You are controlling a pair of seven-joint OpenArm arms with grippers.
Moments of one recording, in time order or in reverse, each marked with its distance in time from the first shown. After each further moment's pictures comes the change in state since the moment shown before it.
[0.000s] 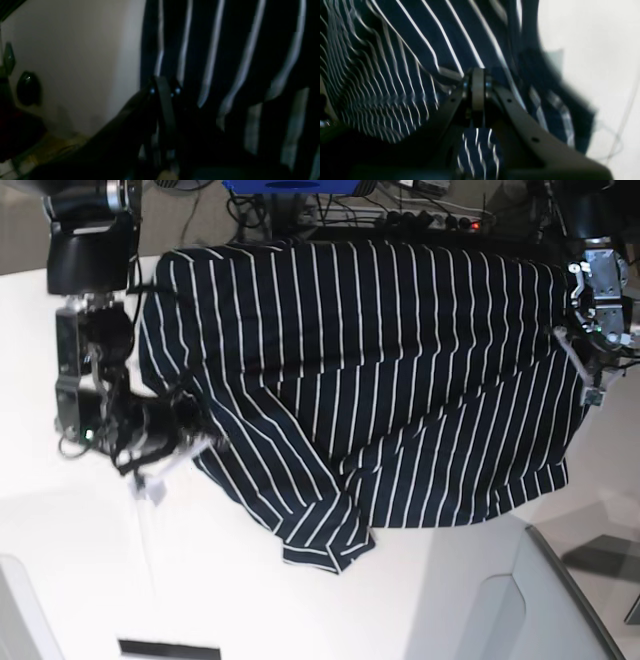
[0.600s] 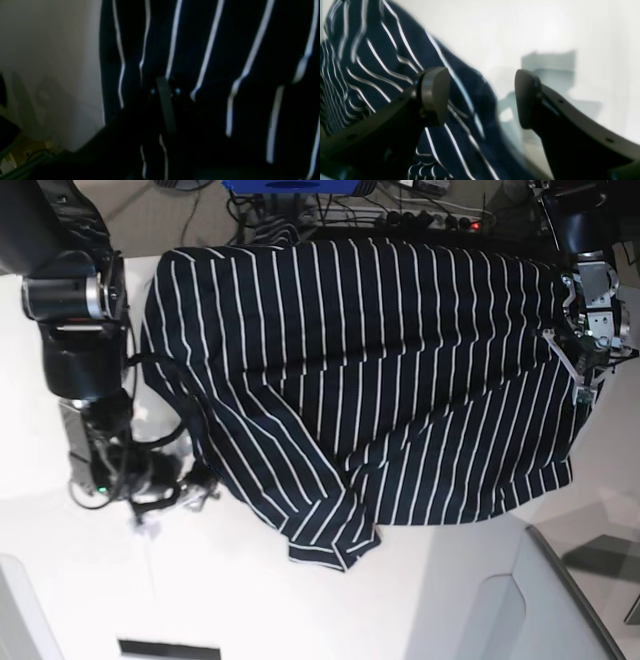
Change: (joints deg) left arm -3.1 0.4 -0.5 -8.5 -0.1 0.5 -3.9; right arm 18.6 0.6 0.2 -40.9 0.1 7.6 21.7
